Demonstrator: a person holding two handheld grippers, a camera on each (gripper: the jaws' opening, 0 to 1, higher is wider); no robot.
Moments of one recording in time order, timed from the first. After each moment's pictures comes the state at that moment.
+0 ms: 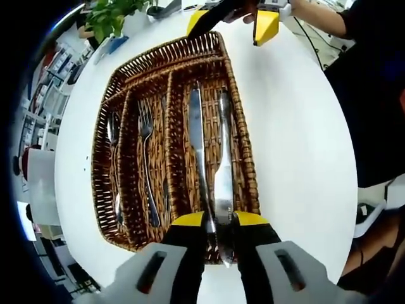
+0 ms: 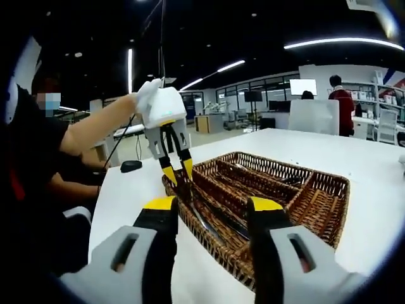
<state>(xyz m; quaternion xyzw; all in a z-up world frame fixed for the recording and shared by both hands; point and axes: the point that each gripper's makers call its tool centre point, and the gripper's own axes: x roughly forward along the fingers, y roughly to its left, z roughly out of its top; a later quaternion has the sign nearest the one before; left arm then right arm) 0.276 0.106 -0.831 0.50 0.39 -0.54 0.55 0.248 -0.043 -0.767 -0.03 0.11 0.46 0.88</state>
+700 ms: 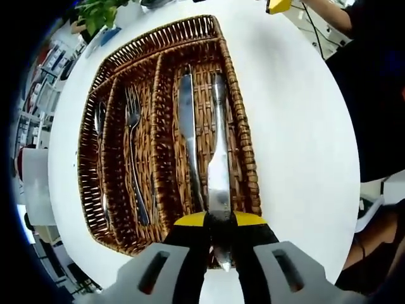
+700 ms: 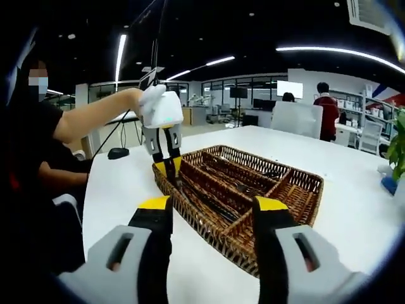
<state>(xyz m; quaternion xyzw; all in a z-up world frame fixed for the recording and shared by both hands) 0.273 0.110 -0.849 0.51 0.41 -0.54 0.53 0.233 -0.072 -0.767 -0.08 0.12 0.40 0.90</state>
